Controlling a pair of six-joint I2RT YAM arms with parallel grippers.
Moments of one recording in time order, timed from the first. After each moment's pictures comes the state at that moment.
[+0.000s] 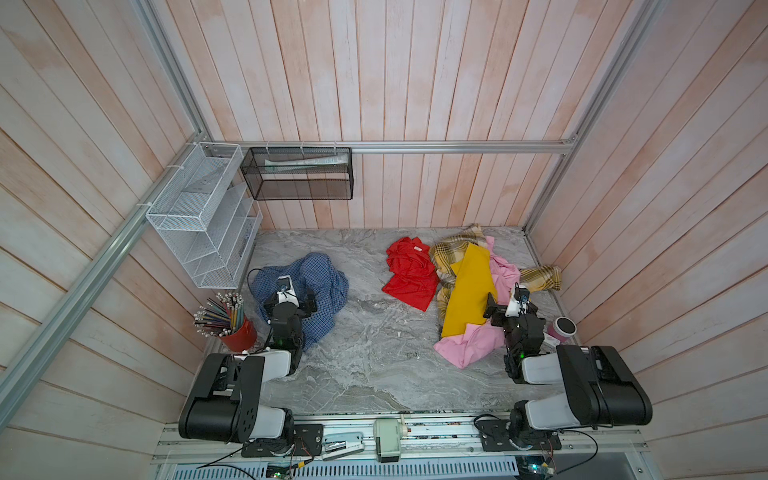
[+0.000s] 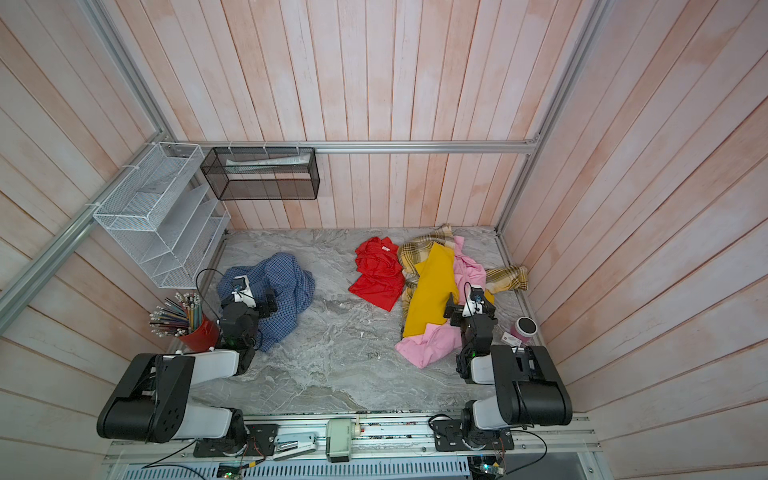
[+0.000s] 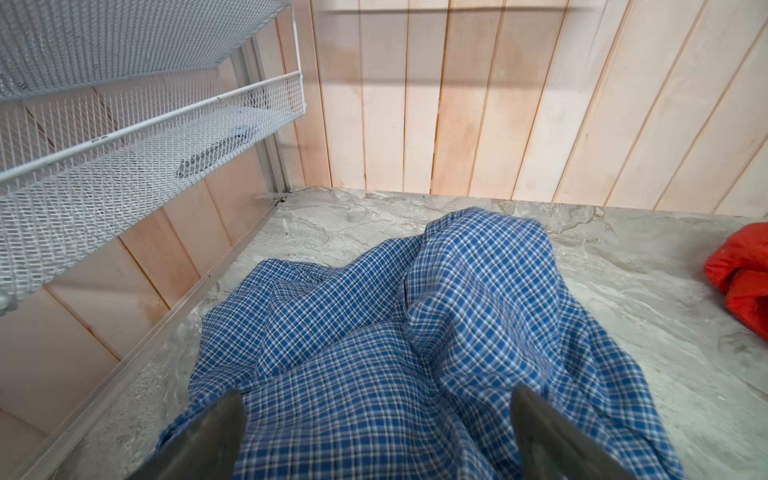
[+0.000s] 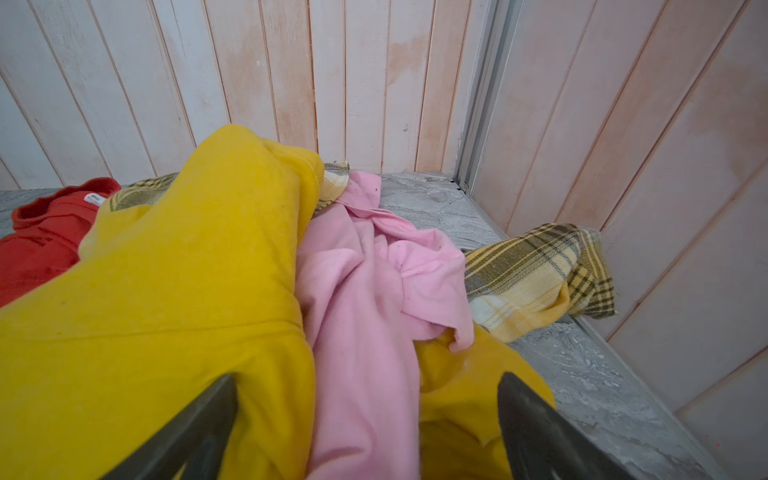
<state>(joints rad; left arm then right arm) -0.07 1.45 0.30 0.96 -0.28 -0.03 0.00 1.49 0.15 1.19 0.09 0.00</state>
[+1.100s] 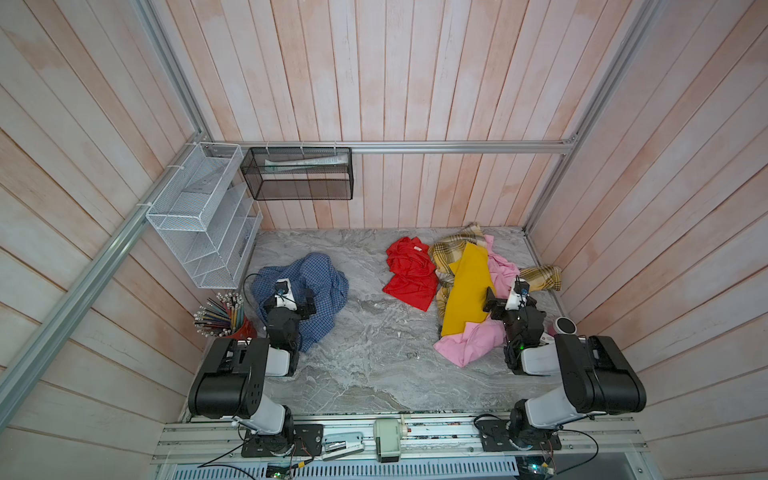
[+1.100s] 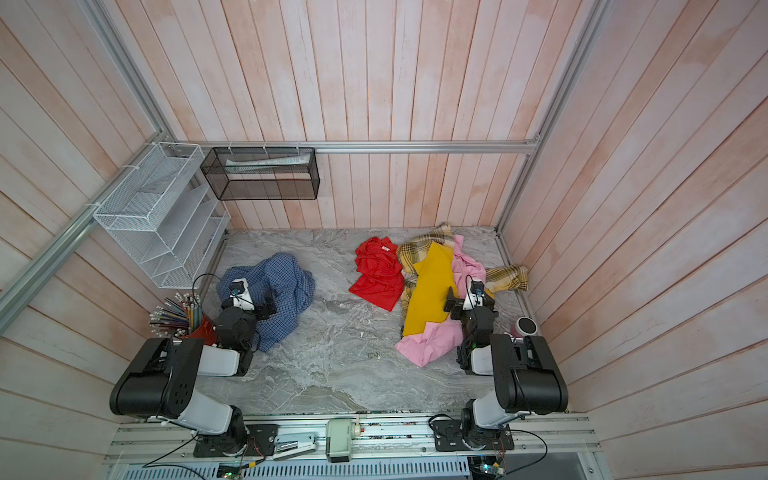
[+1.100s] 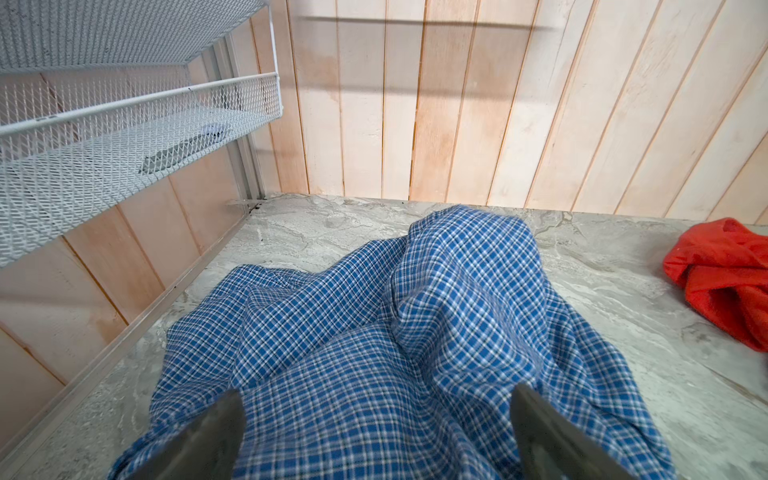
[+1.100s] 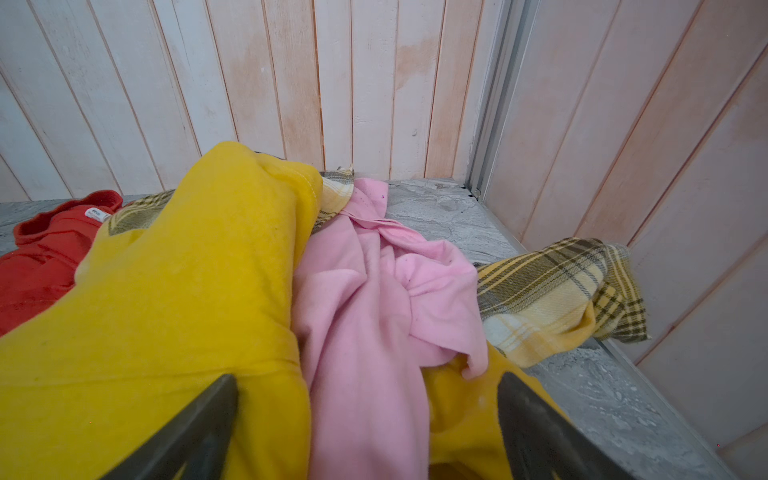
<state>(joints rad) -0.02 1.54 0.27 1.13 -0.13 -0.03 -0.02 1.52 0.23 1.15 0.04 0.02</state>
